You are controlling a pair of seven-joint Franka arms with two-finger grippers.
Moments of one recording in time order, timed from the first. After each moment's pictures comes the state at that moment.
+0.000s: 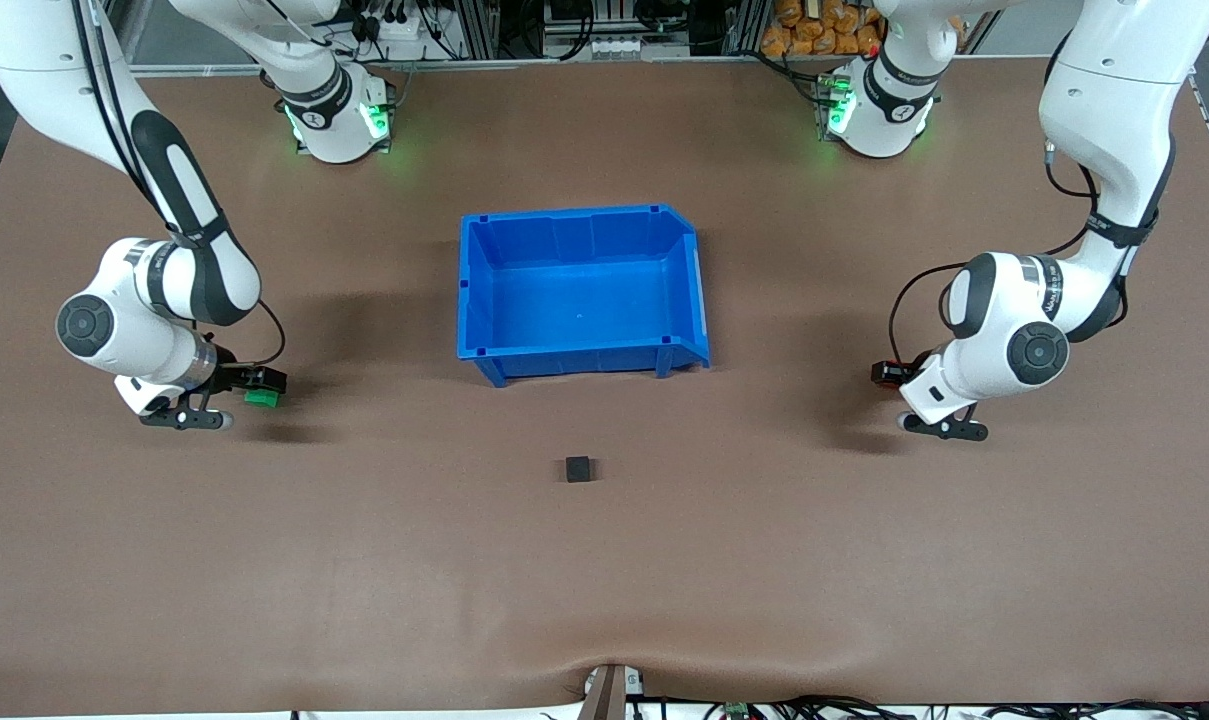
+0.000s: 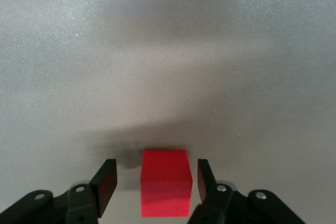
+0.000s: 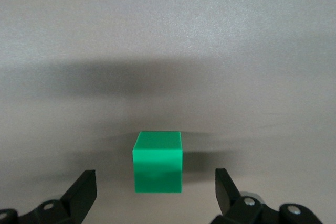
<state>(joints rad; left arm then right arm) 0.12 0.49 -0.20 -2.05 0.10 2.34 0.00 -0.04 0.42 -0.08 -2.15 0.05 2.48 -0.09</state>
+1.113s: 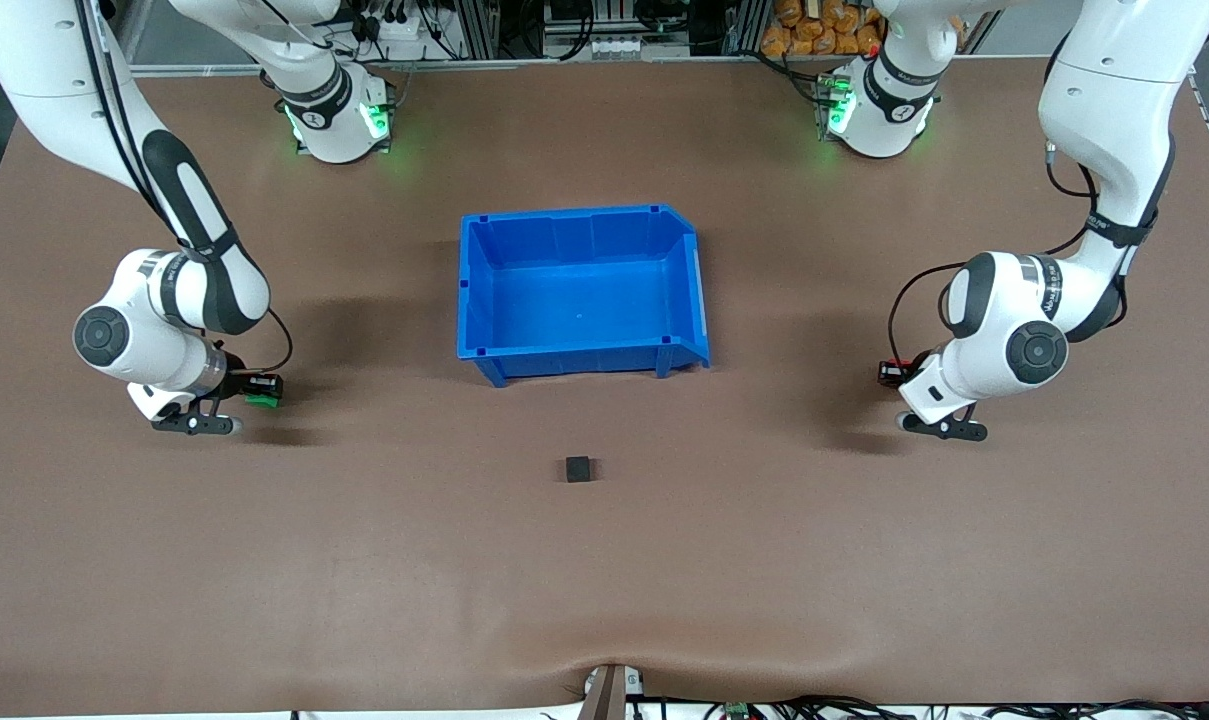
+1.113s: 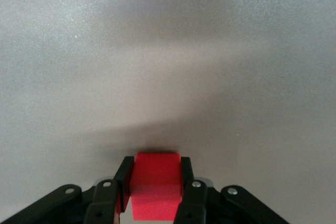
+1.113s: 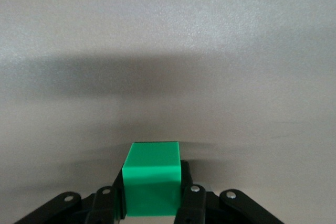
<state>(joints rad) 0.12 0.49 -0.20 -2.05 0.10 2.34 0.00 -0.04 0.47 -0.08 -2.13 0.05 2.50 -0.09</state>
